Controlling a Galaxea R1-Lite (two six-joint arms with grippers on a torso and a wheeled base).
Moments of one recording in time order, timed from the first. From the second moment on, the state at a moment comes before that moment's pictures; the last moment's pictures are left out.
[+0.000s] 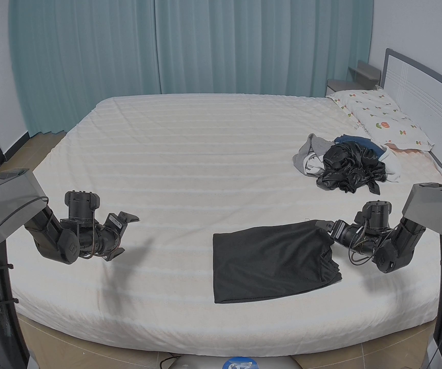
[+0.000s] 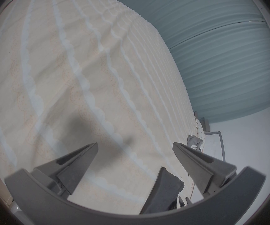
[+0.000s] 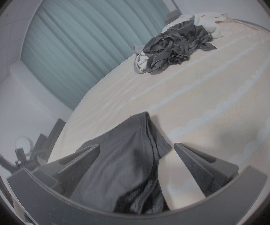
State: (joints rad) left arm -0.05 2.25 -0.90 -0.70 -0.24 -1.06; right arm 0.08 2.39 -0.83 -1.08 0.22 0.57
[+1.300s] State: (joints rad) left arm -0.05 2.25 -0.91 -0.70 -0.23 -1.06; right arm 0.06 2.18 -0.52 -0.89 0.30 0.03
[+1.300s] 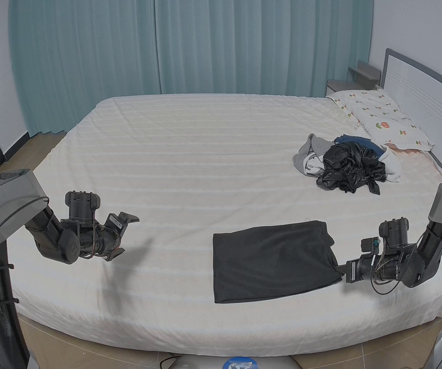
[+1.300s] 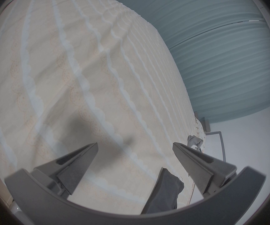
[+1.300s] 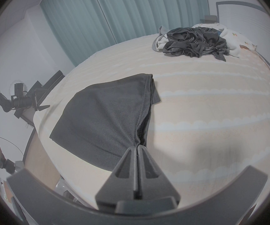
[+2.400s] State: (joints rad) left arm -0.05 2.25 -0.91 -0.70 -0.23 -1.06; right arm 0.03 2.23 -0.73 -0.85 0.38 0.47
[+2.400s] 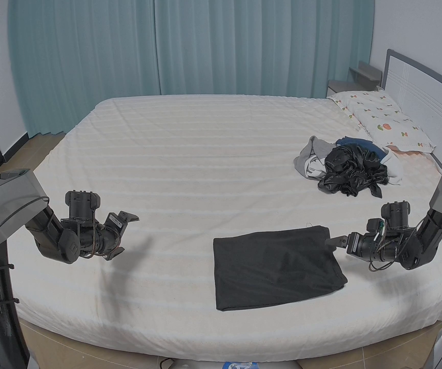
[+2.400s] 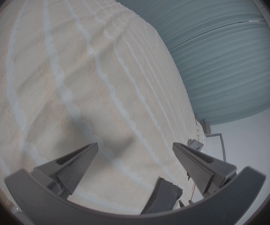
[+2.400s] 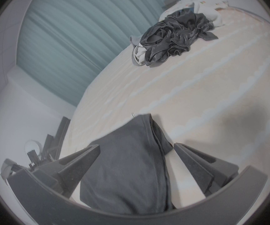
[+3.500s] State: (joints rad) left arm -0.06 2.26 -0.91 -0.70 -0.22 -1.06; right arm 0.04 2.45 -0.97 -0.92 0.34 0.69
